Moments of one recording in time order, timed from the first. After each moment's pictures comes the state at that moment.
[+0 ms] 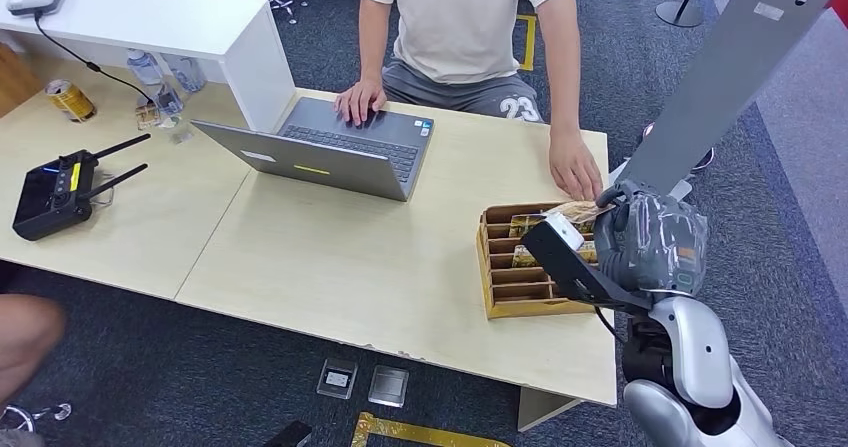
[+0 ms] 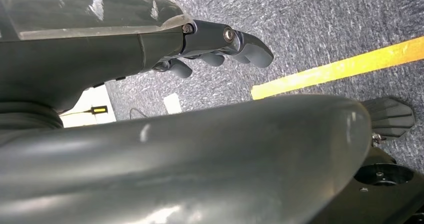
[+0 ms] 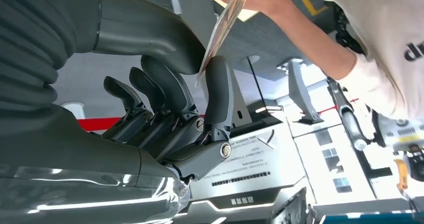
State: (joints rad) left arm -0.11 0.17 -1.22 -0.18 1.21 0.22 0.11; right arm -0.47 -0.36 0.65 -1.44 1.02 -0.13 0.44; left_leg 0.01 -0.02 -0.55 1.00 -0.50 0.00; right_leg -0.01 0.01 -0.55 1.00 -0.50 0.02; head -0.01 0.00
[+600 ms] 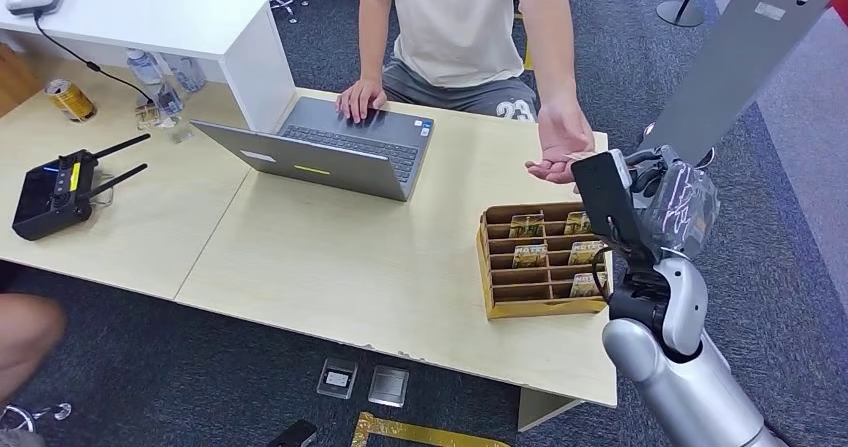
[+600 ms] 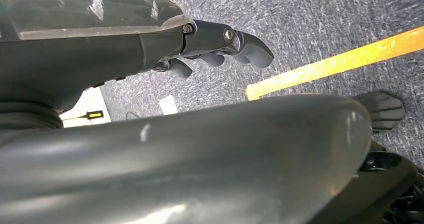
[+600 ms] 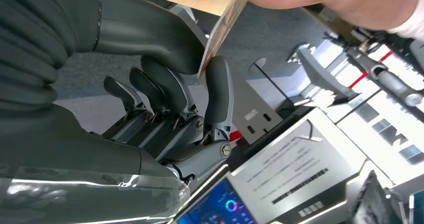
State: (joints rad) left arm -0.12 0.16 -1.22 -0.18 1.19 0.21 0.10; right arm -0.61 -0.23 0.64 -1.07 0.86 -0.59 0.44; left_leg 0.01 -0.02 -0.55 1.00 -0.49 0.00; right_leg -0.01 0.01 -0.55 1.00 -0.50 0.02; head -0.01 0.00
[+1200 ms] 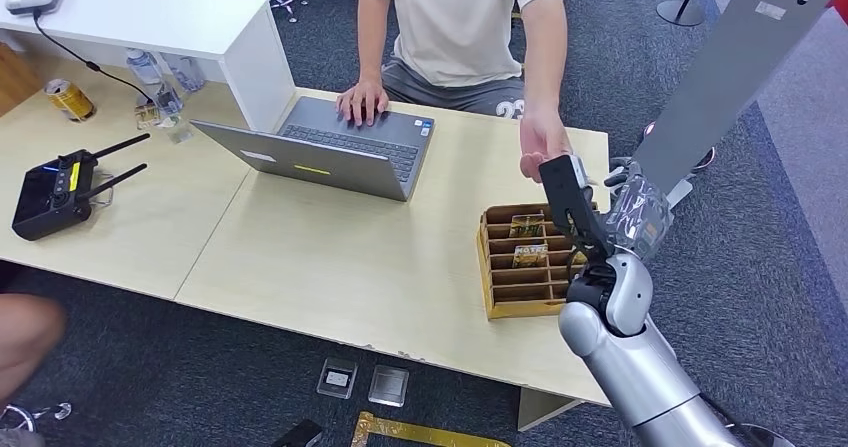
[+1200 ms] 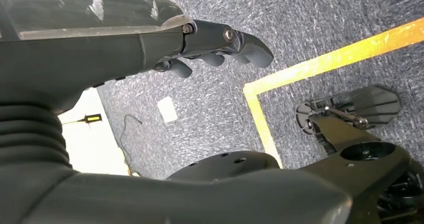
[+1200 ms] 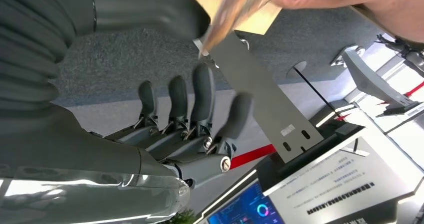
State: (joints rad) left arm -0.12 0.15 -1.23 -0.18 1.18 0.20 0.10; right arm -0.65 -0.08 0.65 -0.73 0.89 -0.69 0.45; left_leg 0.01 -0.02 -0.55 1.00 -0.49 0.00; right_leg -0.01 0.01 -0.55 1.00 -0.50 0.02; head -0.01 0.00
